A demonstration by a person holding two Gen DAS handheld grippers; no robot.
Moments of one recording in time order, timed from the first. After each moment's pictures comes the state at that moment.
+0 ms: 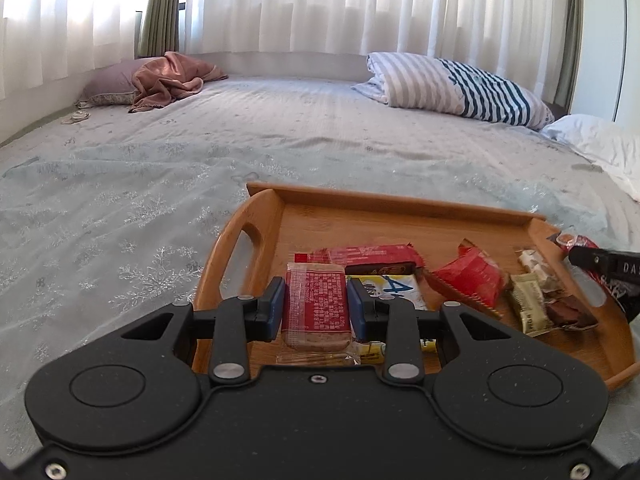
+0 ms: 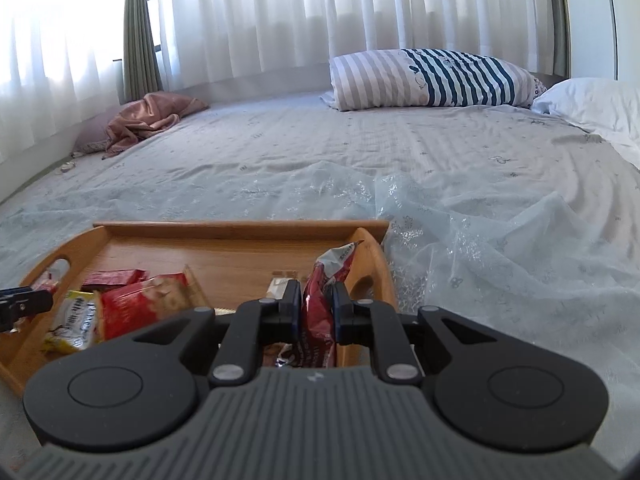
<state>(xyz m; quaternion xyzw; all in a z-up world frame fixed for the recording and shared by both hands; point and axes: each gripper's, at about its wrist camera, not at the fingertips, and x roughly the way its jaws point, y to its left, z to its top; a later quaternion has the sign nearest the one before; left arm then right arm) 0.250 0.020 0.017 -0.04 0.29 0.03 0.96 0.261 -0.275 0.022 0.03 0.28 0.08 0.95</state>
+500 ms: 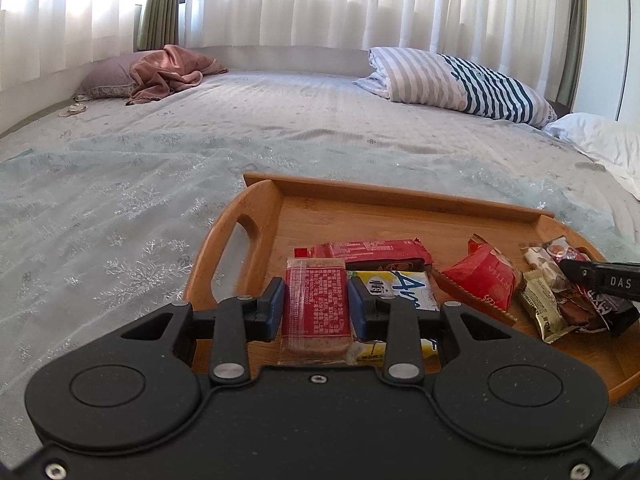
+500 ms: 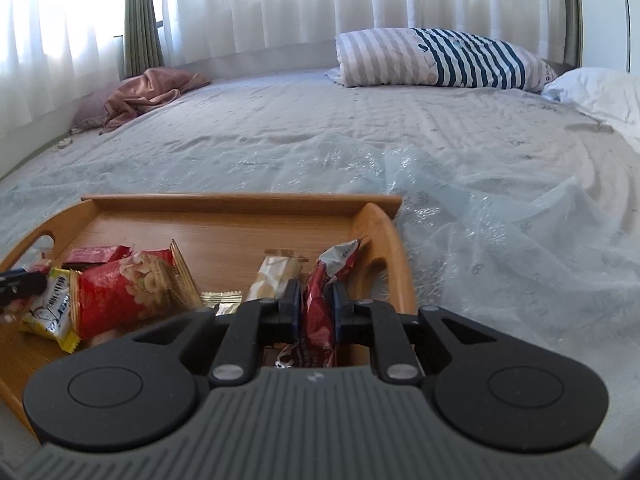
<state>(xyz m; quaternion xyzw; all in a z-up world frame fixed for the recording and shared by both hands) 0.264 0.022 0.004 -0.04 0.30 0.03 0.95 0.275 -0.266 0.004 0.03 0.31 0.10 0.95</state>
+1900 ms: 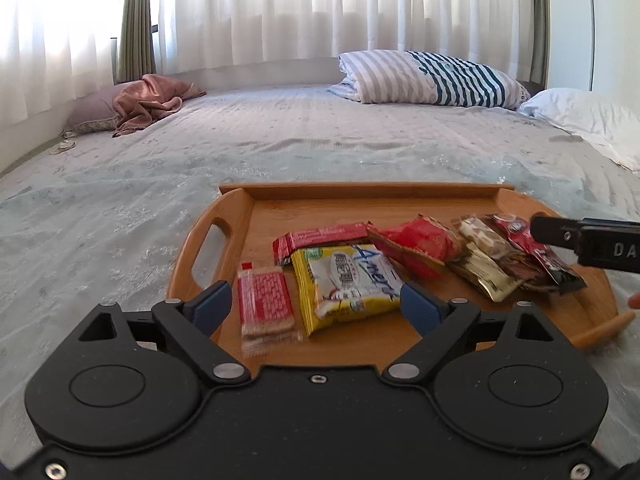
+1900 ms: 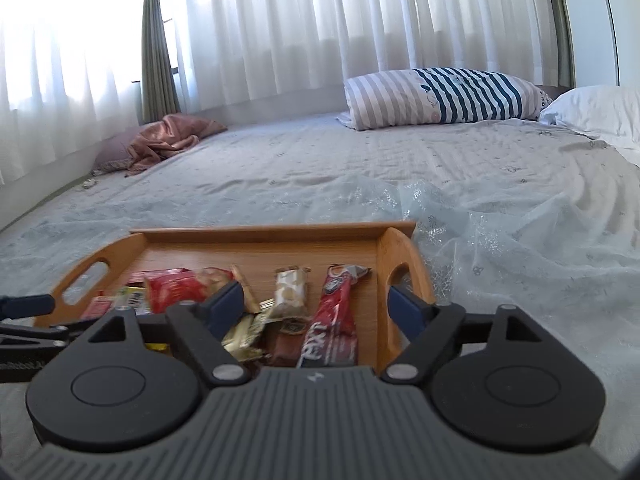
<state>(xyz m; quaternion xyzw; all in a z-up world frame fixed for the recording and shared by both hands) 0.212 -0.015 0.021 0.01 0.28 0.01 0.96 0.203 -0.259 0.031 0.05 0.24 0.11 0.96</state>
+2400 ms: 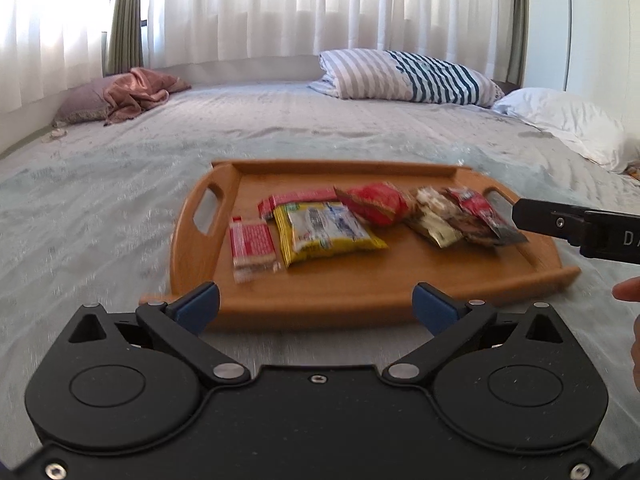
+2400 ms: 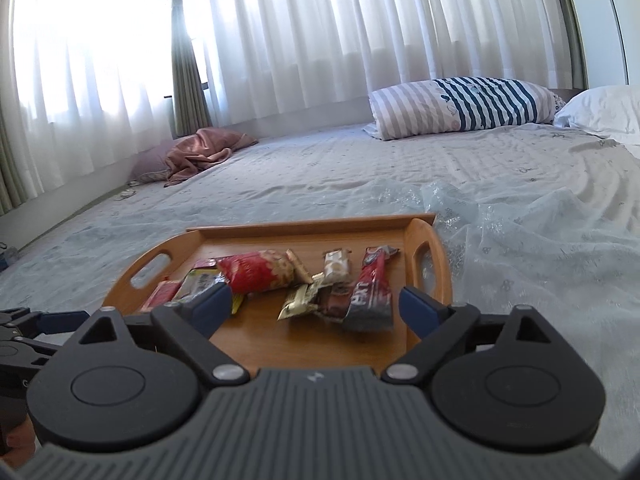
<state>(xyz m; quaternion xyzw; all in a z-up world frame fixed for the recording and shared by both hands) 0.141 -0.014 0.022 0.00 0.29 -0.03 0.96 0.135 -0.257 0.039 0.07 0.22 0.15 0.96</state>
